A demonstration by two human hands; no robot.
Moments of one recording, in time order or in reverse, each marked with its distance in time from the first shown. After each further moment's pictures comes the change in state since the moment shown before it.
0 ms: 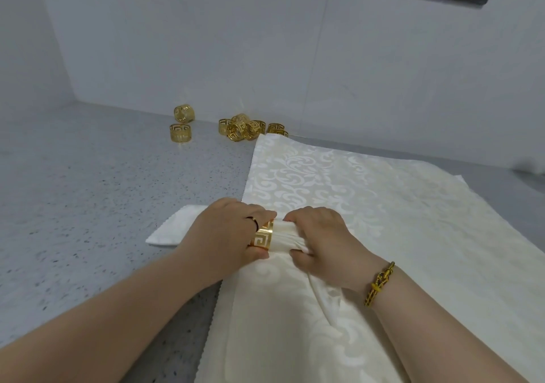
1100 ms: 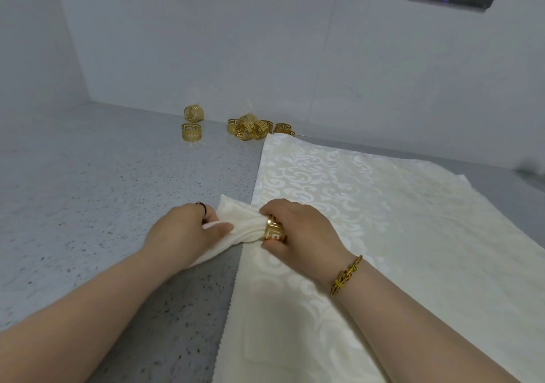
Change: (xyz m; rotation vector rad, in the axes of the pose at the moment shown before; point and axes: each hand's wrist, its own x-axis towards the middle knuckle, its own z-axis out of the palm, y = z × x) left_hand -0.035 -0.032 -0.012 -0.405 -0.084 -0.701; right_hand 0.015 -0.043 0.008 0.092 0.193 -0.059
